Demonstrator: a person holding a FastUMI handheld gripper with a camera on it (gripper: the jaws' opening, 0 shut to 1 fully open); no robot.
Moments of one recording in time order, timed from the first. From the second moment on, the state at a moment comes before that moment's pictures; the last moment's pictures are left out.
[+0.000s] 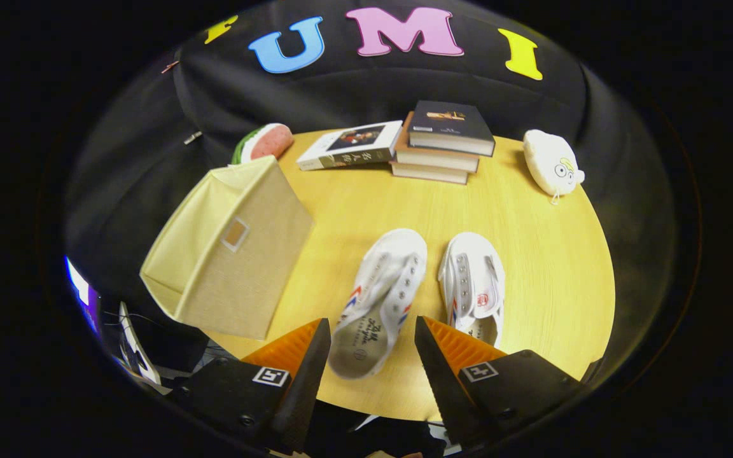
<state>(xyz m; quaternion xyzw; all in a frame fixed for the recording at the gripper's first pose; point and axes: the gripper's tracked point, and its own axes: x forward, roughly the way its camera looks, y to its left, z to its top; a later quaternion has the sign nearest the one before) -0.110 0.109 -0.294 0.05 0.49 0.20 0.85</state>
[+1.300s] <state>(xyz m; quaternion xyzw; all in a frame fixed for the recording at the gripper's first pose) -0.072 0.118 -0.353 0.17 0.53 0.07 0.83</state>
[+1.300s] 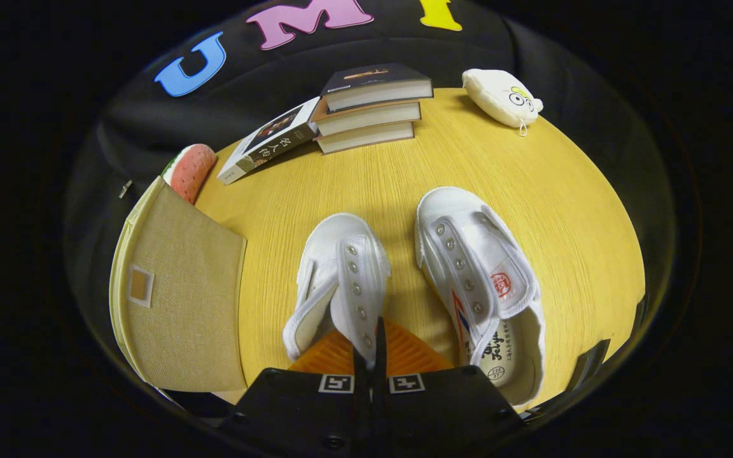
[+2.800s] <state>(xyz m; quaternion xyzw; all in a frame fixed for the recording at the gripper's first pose) -0.079 0.379 -0.188 0.24 0.60 0.15 0.75</state>
